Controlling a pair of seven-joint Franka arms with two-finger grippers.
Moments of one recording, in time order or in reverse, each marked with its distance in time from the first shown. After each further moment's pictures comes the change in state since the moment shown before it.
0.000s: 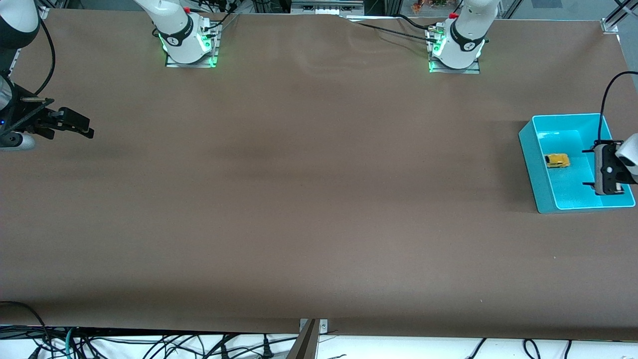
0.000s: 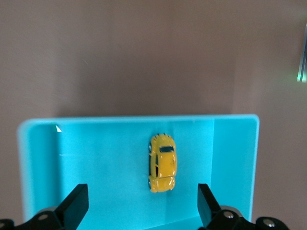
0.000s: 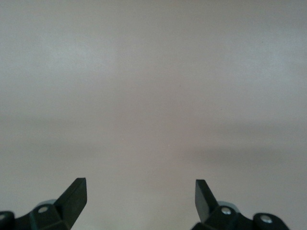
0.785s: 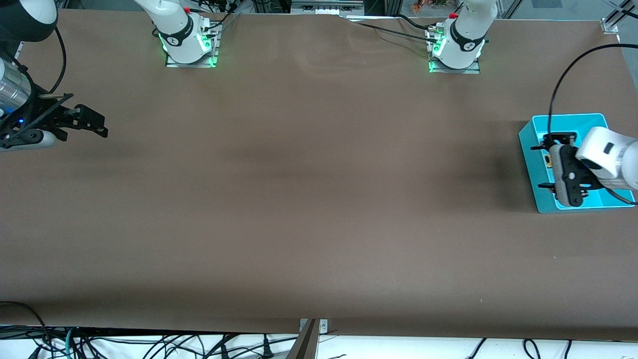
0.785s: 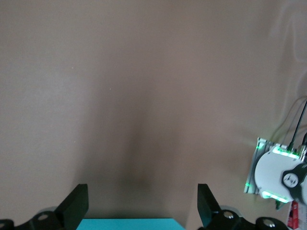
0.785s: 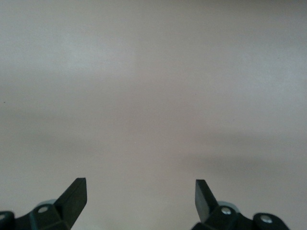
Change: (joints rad) left arm -0.210 -0.007 -0.158 0.241 -0.190 -0.281 -0.516; right arm 0.011 -0.004 0.065 0.020 0.002 0.000 0.000
